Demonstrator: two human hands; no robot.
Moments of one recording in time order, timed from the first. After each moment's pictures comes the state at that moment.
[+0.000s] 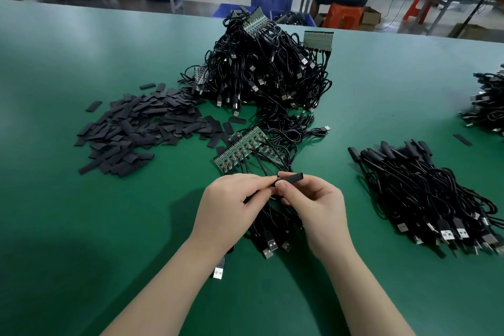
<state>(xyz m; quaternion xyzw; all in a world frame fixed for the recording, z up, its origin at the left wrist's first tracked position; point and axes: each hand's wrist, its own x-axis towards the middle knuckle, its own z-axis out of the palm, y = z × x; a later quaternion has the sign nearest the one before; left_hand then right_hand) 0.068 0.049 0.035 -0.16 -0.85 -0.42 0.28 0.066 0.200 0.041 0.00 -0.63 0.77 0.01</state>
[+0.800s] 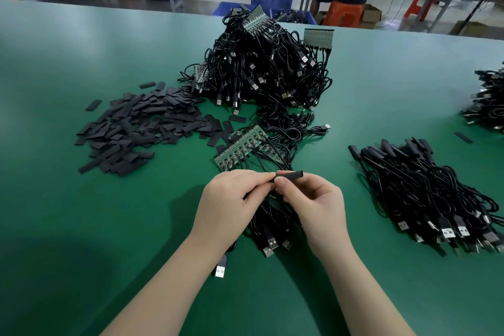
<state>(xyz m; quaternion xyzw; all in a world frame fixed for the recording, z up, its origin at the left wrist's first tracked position) 0.066 0.049 0.038 -0.14 -0.86 -0.42 0.27 0.066 0.199 0.044 0.00 -0.68 0.73 0.04</state>
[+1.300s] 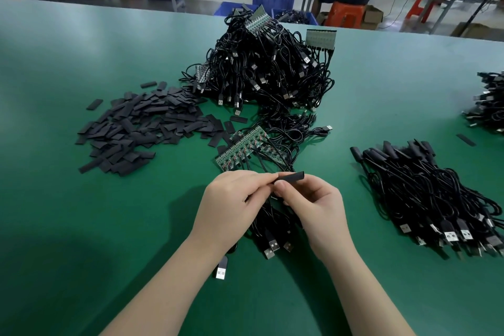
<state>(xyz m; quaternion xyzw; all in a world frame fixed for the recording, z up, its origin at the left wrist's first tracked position) 0.066 0.048 0.038 -0.16 -0.86 -0.39 0.29 0.066 0.199 0.044 0.03 -0.67 0.74 0.02</state>
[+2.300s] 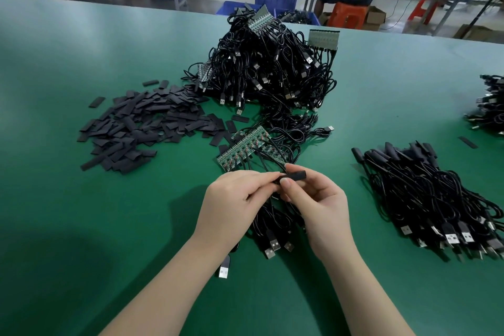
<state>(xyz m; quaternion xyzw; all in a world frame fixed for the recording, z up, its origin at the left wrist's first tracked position) 0.068 0.051 0.039 -0.14 -0.85 -0.42 0.28 0.064 0.199 0.038 0.02 -0.62 0.78 0.03</state>
